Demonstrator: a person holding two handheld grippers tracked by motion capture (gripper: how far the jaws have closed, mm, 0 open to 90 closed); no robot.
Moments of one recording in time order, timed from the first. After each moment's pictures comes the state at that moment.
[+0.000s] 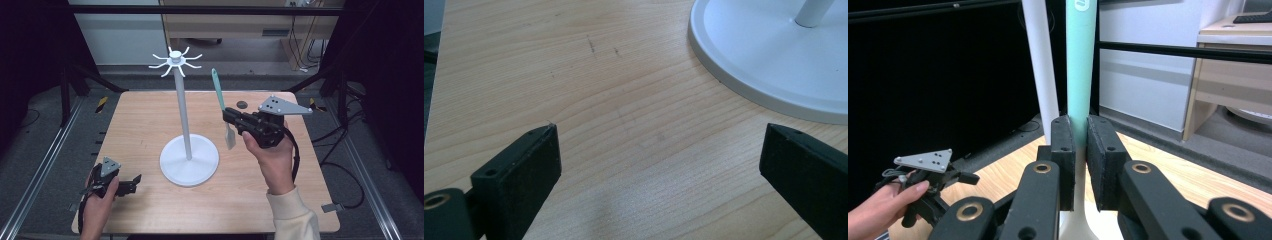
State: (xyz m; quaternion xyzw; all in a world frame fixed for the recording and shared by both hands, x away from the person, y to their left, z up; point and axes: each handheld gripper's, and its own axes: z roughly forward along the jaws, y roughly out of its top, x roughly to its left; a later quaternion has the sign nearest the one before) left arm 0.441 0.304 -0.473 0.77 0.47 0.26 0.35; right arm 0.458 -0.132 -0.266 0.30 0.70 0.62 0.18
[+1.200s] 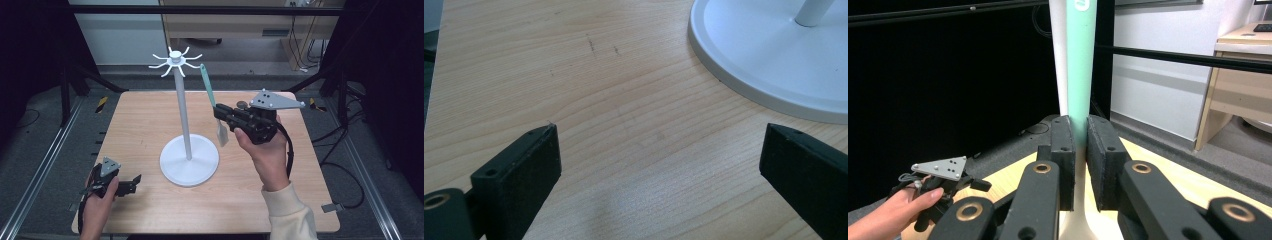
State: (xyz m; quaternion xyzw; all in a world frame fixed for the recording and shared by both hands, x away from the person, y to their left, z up) left arm 0.441 0.304 -0.473 0.77 0.47 0.26 0.35; right arm 0.459 -0.116 -0.251 0.28 0.71 0.62 0.18
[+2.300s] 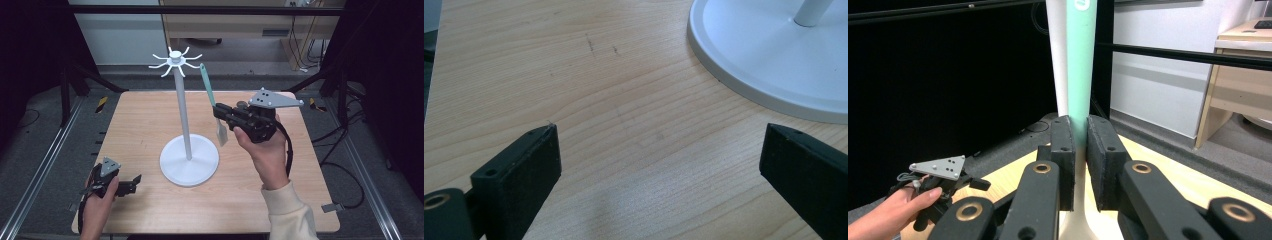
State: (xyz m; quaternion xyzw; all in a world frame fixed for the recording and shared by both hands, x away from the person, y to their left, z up) left arm 0.441 0.304 -0.473 0.77 0.47 0.26 0.35; right arm 0.462 -0.115 -0.252 0.28 0.71 0.62 0.18
